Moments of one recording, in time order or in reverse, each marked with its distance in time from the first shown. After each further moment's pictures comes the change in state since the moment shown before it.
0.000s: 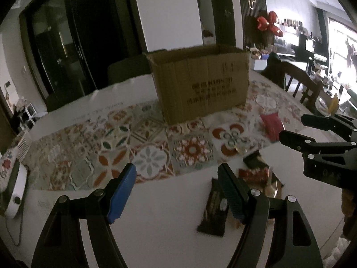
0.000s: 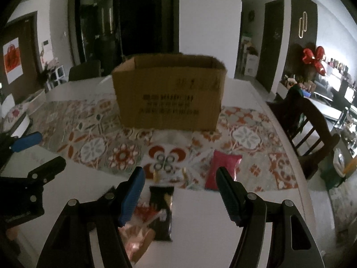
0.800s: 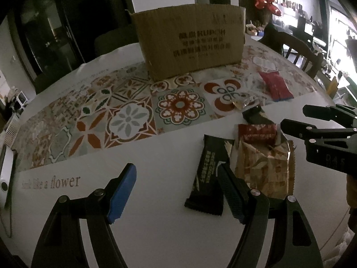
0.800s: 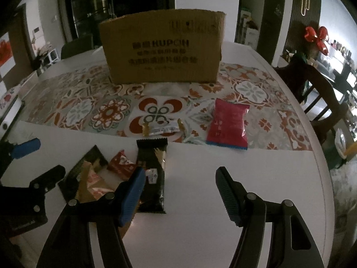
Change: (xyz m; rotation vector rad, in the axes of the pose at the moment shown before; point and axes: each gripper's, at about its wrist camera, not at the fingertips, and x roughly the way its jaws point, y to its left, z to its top) left arm 0.045 -0.017 -0.044 0.024 0.157 -0.038; right arm 0.043 -0.007 -0.044 0.034 0.178 -0.013
